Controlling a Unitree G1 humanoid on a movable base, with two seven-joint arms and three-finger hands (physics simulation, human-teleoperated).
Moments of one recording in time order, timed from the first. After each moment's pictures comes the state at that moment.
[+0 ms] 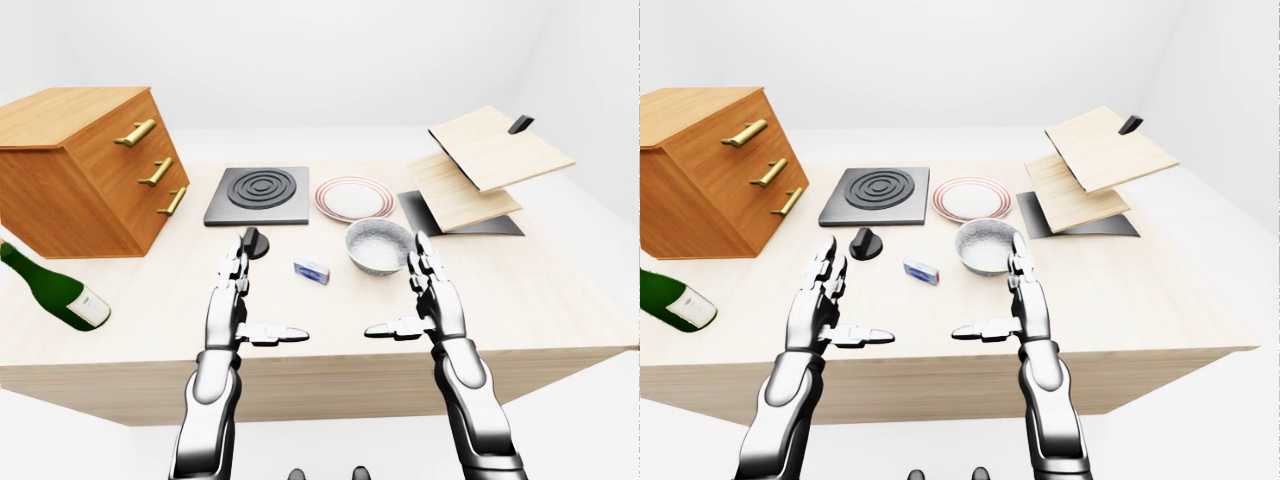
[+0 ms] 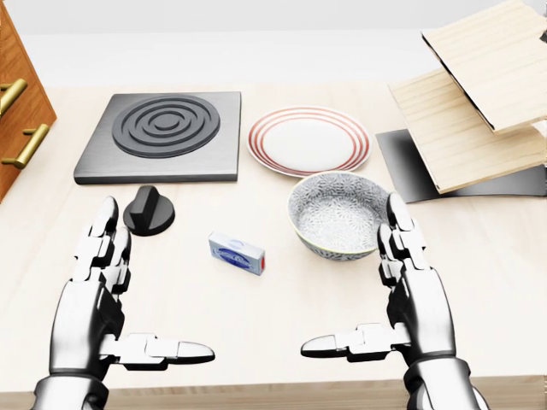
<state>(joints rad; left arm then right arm) 0.07 0.01 0.00 -0.27 0.04 0.09 -0.05 0.05 -0.01 -0.01 -0.22 -0.01 0.09 0.06</state>
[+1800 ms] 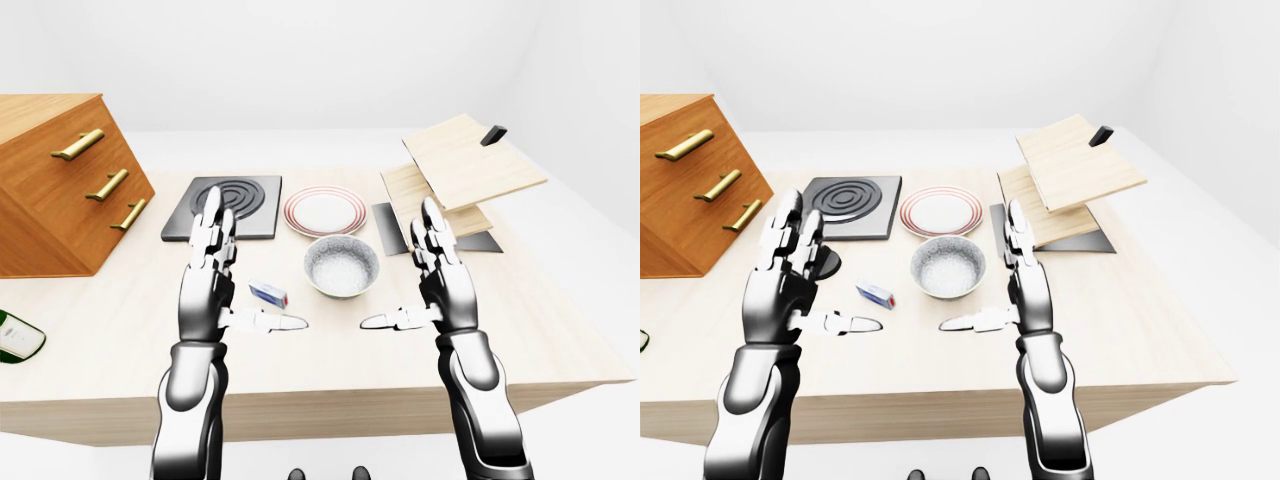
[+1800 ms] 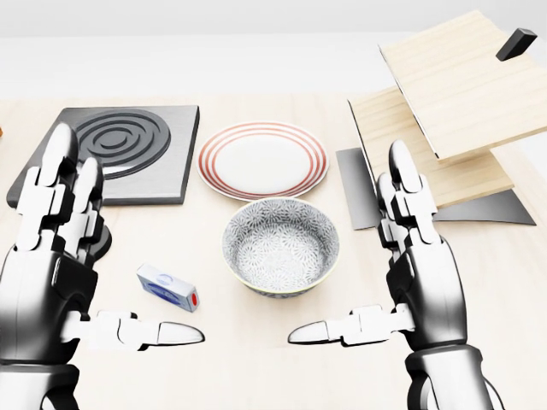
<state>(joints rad) 0.04 0.02 0.02 -0.55 0.03 0.09 -0.08 0.03 0.00 0.04 -0.44 -0.06 0.09 0.06</state>
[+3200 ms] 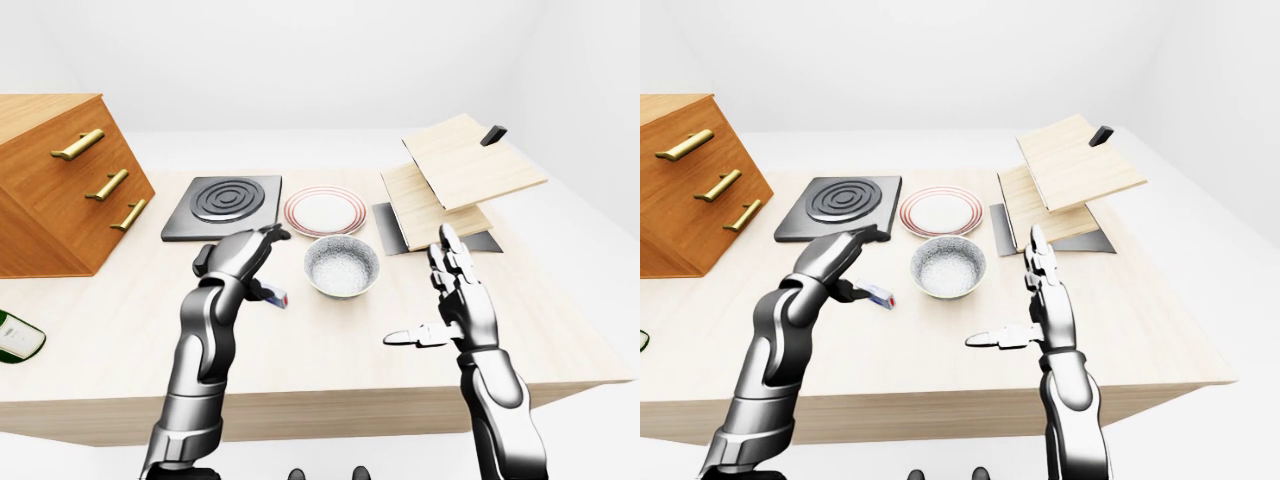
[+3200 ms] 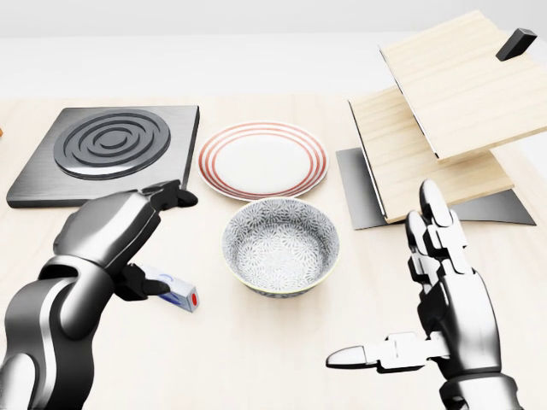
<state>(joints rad) -0.35 0.15 0.01 -0.11 1.08 0.09 -0.50 0.13 -0.02 -0.07 -0.41 0.00 0.09 0.14</state>
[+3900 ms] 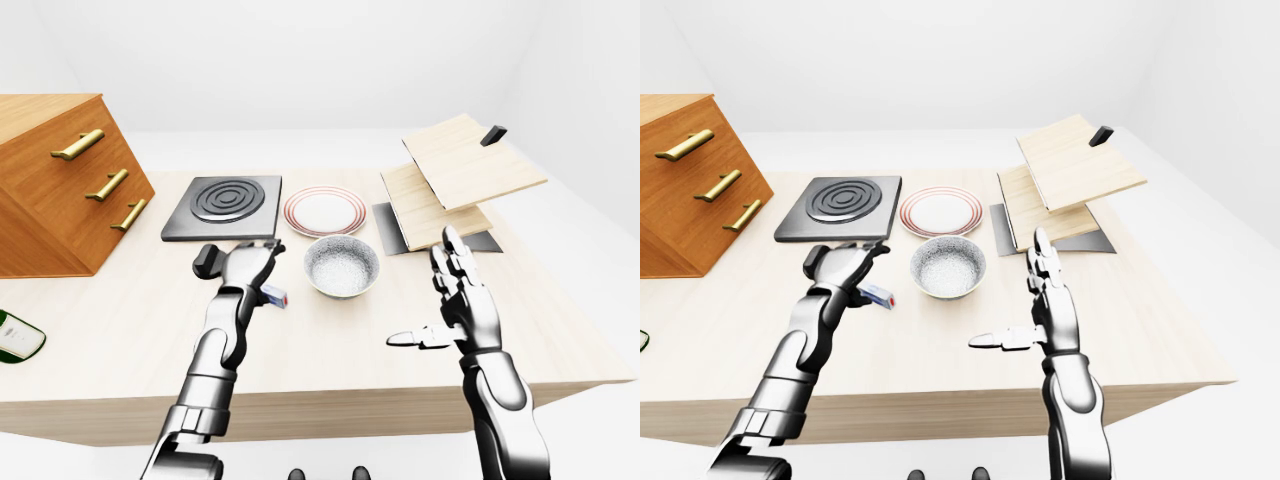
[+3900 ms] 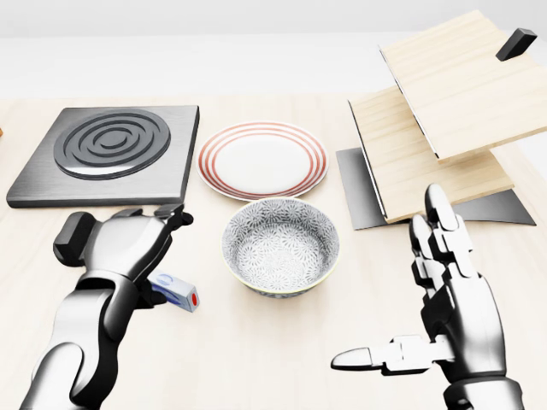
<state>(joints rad) -0.41 0.16 -0.04 0.29 1.24 0.04 -0.19 0.14 -0.02 -0.09 -0.41 0.03 0.09 0.15</state>
